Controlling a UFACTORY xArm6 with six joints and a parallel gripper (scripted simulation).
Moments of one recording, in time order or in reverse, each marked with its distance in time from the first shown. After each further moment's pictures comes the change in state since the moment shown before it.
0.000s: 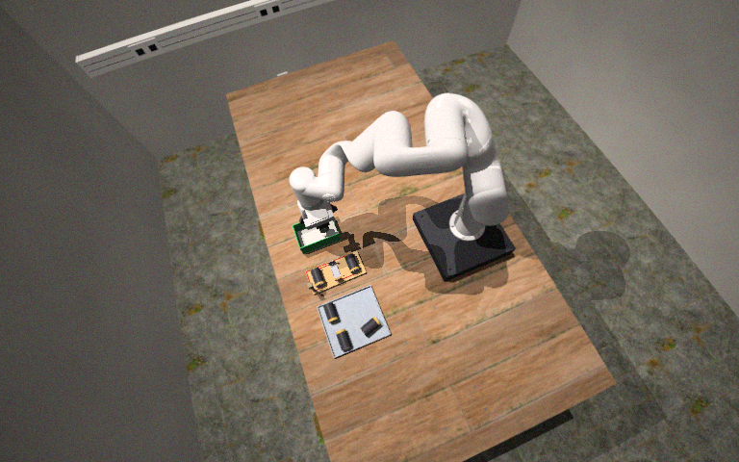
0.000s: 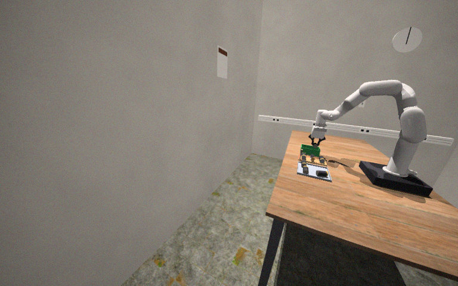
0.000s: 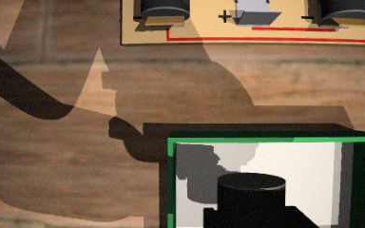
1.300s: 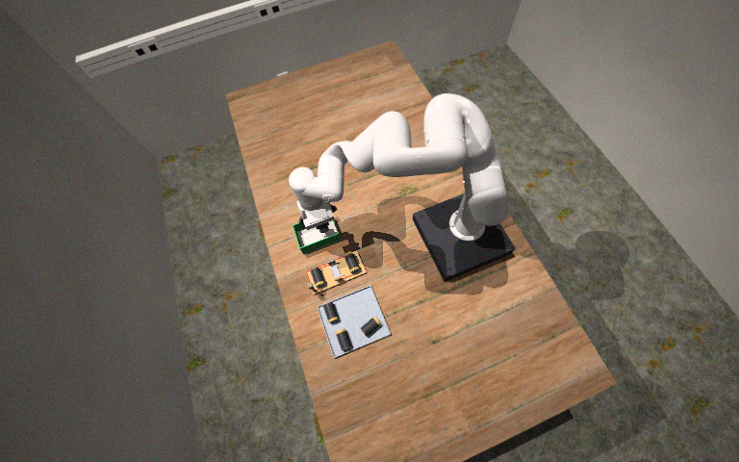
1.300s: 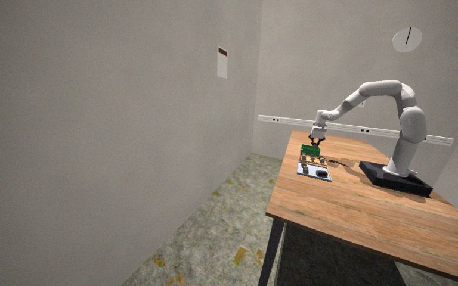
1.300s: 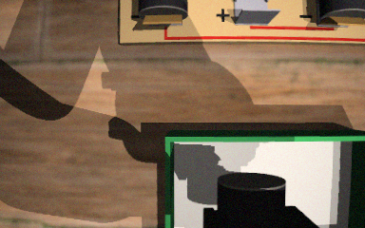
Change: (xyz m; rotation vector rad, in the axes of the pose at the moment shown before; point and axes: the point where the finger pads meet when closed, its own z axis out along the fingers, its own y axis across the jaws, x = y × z) arm -0.001 0.001 0.001 0.000 0.000 0.000
